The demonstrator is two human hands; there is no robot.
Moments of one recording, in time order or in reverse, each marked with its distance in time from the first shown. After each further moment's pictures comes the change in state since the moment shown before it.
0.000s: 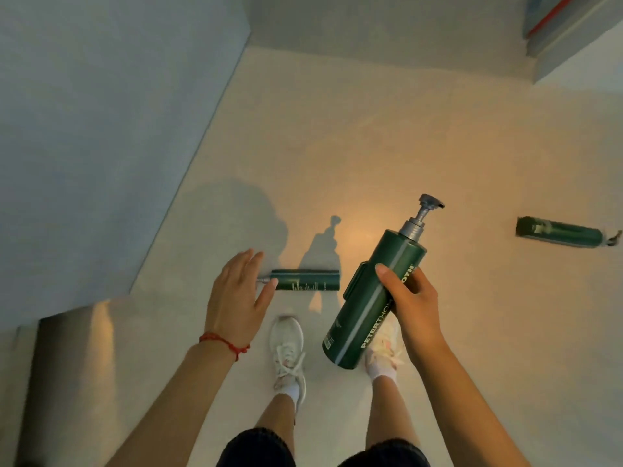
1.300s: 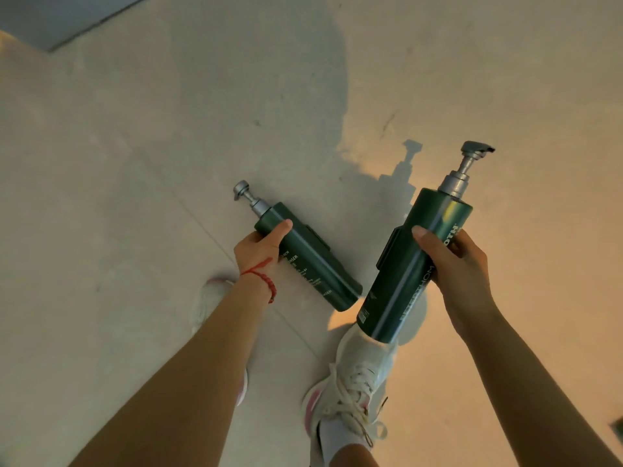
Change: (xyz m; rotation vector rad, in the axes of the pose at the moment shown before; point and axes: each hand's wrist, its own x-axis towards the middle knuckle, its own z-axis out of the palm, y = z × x) left_hand 0.096 -0.119 0.318 -1.471 0.505 -1.361; right_hand 0.266 0.132 0.069 -0.641 -0.509 -0.007
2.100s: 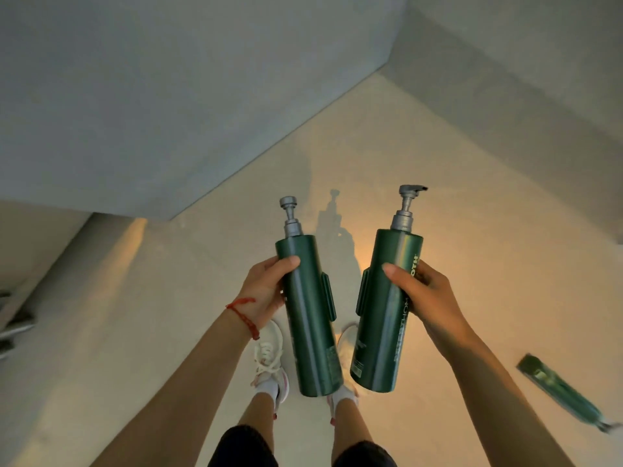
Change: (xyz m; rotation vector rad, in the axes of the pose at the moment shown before) left_hand -0.316 0.215 -0.062 0.094 -0.621 0.201; right_hand -0.223 -0.230 -0.079 0.191 -0.106 -0.080
